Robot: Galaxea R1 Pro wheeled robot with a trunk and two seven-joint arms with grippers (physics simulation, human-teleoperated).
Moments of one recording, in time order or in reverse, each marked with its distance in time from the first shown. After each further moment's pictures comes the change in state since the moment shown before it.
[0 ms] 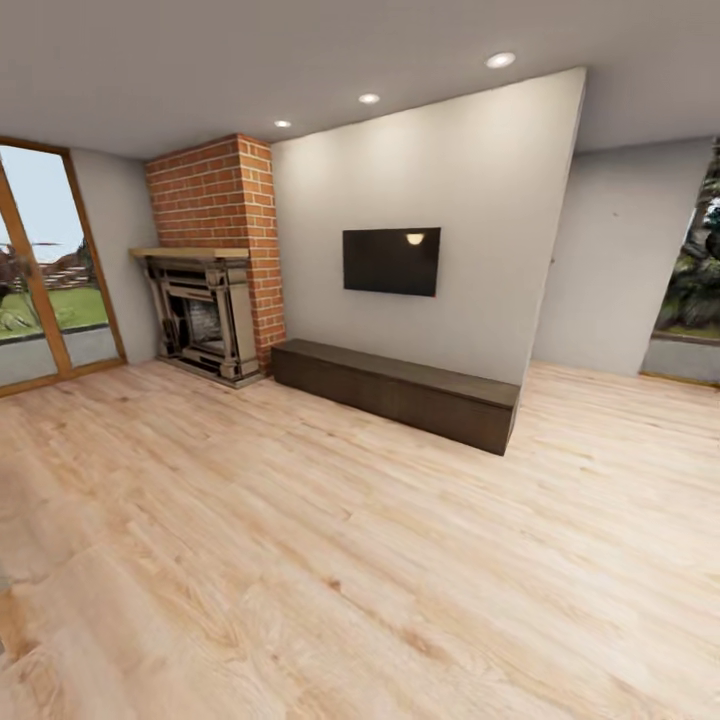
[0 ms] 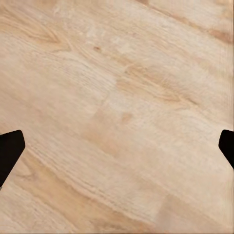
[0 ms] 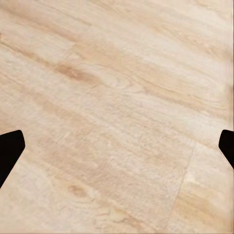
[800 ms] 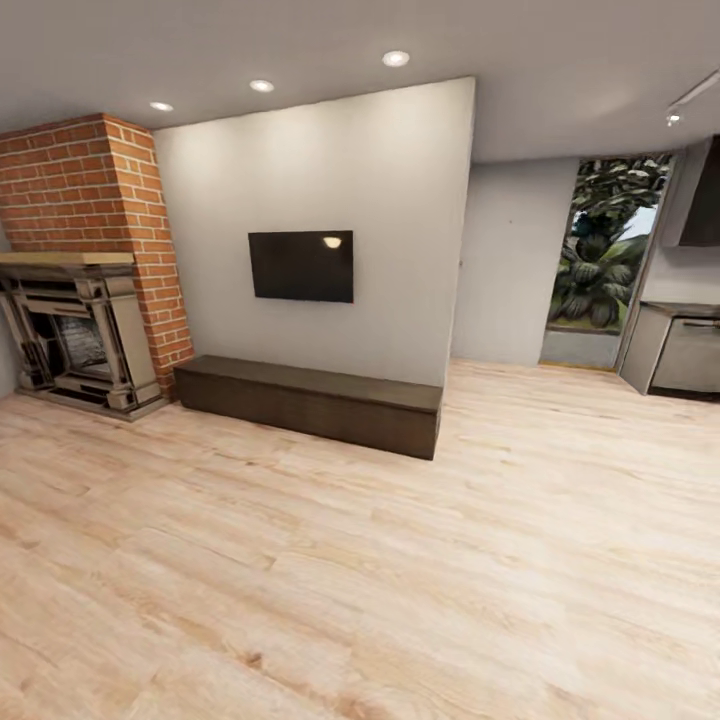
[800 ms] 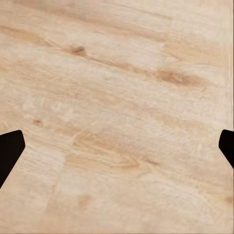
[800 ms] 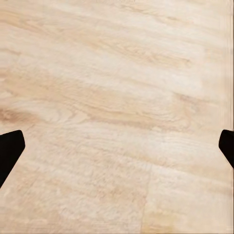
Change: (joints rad) left arm 0.000 0.000 0.000 0.000 0.000 0.000 0.000; right arm 0.000 -0.005 0.000 0.000 0.000 0.000 0.000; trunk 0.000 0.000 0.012
